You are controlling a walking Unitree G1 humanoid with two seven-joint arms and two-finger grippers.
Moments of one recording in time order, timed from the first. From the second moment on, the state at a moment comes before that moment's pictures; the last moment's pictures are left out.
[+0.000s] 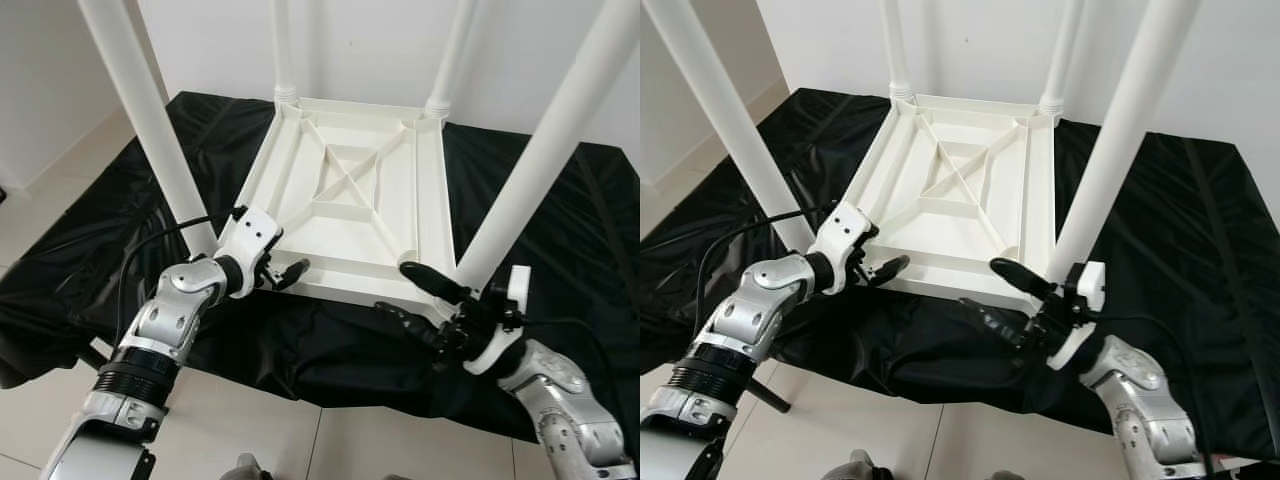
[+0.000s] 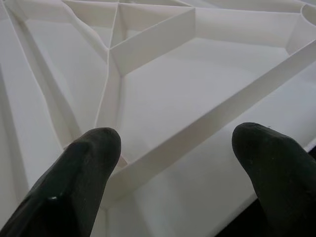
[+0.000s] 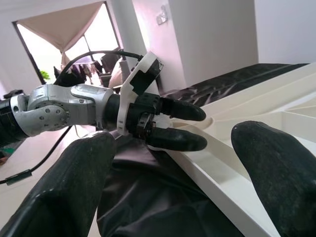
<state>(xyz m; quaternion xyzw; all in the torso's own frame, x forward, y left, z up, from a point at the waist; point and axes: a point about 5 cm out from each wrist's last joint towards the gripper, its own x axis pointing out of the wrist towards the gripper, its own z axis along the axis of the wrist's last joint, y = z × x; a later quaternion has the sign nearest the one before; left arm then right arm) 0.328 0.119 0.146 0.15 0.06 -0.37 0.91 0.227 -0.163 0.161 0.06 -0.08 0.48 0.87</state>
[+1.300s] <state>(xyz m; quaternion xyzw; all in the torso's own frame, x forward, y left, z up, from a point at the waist) 0.291 0.091 0.141 0.05 0.03 -0.25 0.97 0.276 -0.116 0.154 0.12 -0.07 0.33 0.93</state>
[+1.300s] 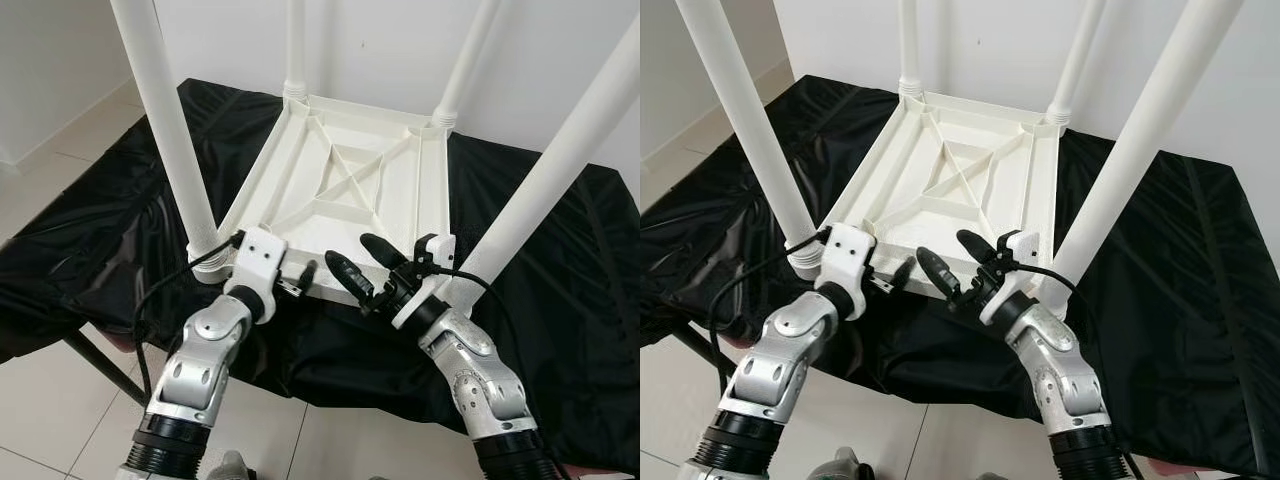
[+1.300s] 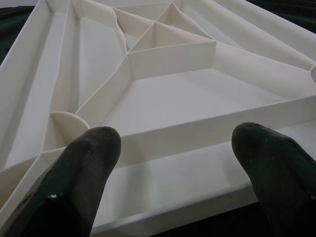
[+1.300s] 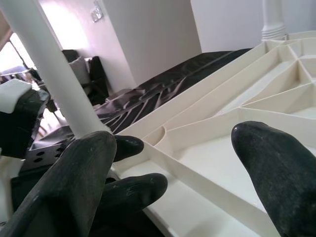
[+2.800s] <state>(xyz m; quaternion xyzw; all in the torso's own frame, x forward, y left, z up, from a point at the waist) 0.281 0.090 0.180 0.02 -0.09 -0.22 0.97 0.290 -0.084 0.185 0.07 -0.22 0.24 0.94</state>
